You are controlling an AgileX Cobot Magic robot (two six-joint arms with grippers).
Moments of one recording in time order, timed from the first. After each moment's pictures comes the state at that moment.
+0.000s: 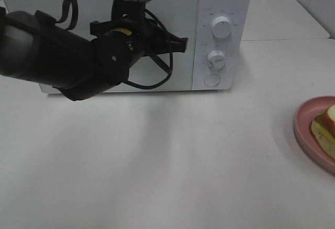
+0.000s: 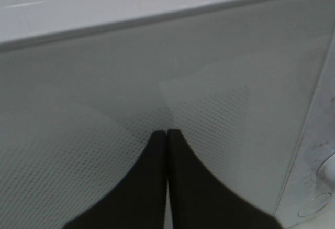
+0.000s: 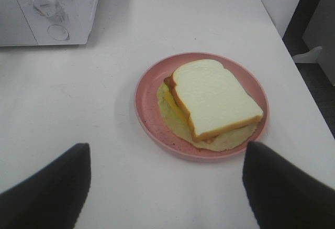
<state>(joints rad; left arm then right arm) -0.80 2.00 -1.14 -0.85 -0.69 0.65 0.01 0.00 -0.51 -0.07 1.04 0.06</state>
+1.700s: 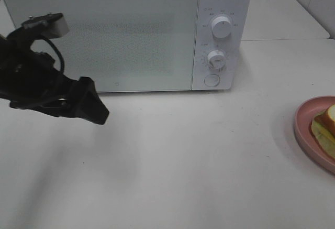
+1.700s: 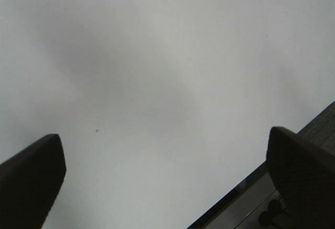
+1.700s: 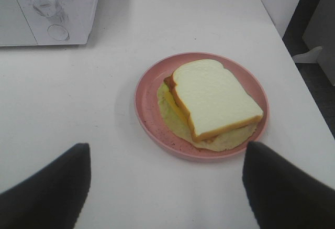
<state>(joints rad) -0.36 1.52 -0.90 -0.59 0.71 0.48 0.01 0.00 -0.51 -0.07 1.04 0.06</state>
